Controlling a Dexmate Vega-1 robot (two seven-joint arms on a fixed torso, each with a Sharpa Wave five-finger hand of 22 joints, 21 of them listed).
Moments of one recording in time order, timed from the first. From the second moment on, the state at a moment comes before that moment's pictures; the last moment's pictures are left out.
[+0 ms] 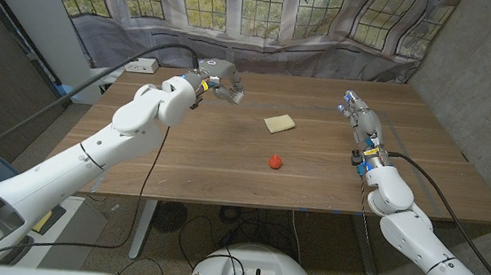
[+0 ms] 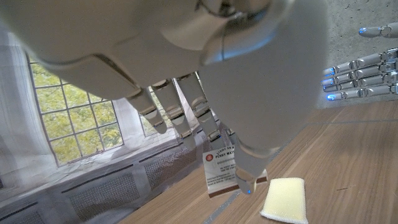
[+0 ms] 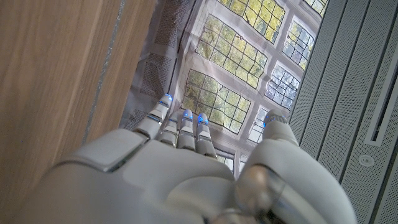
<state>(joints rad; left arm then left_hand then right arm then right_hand) 0.73 0.83 0.54 -2.11 0.79 0.36 -0.24 1.16 0.00 0.23 -0.16 0.17 1.07 -0.17 0.20 0.20 1.05 -0.18 0.22 0.24 0.67 -0.06 0.17 0.17 0.24 0.05 0.18 0.17 -1.17 -0.58 -0.25 -1.72 0.48 0.42 -0.20 0.36 0.10 0.24 -0.15 0.19 0.17 0.10 0.19 0.19 0.17 0.13 0.20 0.19 0.05 0.09 0.21 0.21 0.24 0.03 0.19 0.17</state>
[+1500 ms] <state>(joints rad) 0.78 0.96 0.53 -2.13 0.62 0.36 -0.25 1.16 0.00 0.23 -0.16 0.17 1.07 -0.17 0.20 0.20 1.05 -0.18 0.22 0.24 0.67 -0.06 0.17 0.17 0.25 0.07 0.19 0.17 -1.14 -0.58 -0.27 -1.70 0.48 0.40 -0.19 0.36 0.10 0.24 -0.15 0.19 0.17 0.10 0.19 0.19 0.17 0.13 0.20 0.19 0.05 0.09 0.20 0.21 0.24 0.03 0.19 0.17</state>
